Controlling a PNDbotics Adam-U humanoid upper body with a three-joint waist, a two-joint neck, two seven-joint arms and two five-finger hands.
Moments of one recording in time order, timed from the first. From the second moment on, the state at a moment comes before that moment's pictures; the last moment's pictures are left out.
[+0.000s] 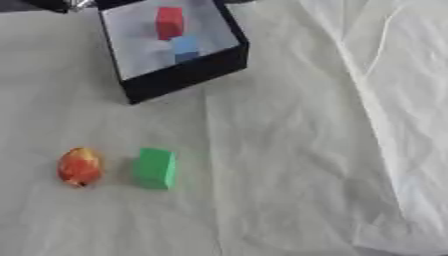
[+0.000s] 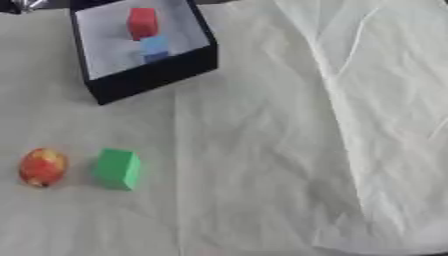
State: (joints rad) left arm -1.08 0.64 -0.21 -1.15 -0.23 -0.46 -0.65; right arm -0.33 -0.74 -0.21 -1.98 -0.72 -0.12 0.06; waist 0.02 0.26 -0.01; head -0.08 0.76
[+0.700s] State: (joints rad) left arm -0.69 0.99 -0.33 -1.71 -0.08 -0.36 -0.58; right arm -0.32 -0.75 -0.22 -1.98 -0.68 -0.12 0.07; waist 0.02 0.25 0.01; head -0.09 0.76
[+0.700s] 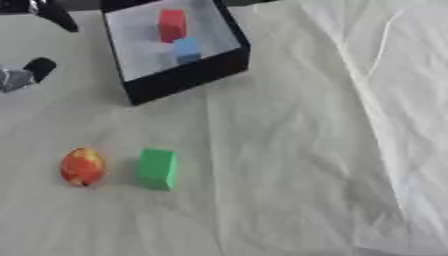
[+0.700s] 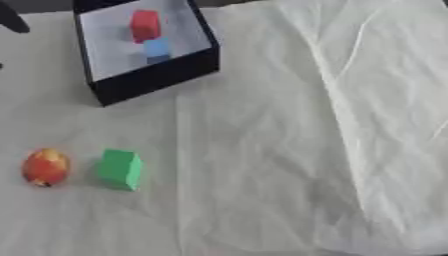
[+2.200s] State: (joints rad) left arm -0.56 0.91 -0.44 -1.70 -0.28 -0.24 -0.64; right arm -0.28 -0.73 -0.22 -1.98 -0.64 -0.10 0.08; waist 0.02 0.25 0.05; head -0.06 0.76
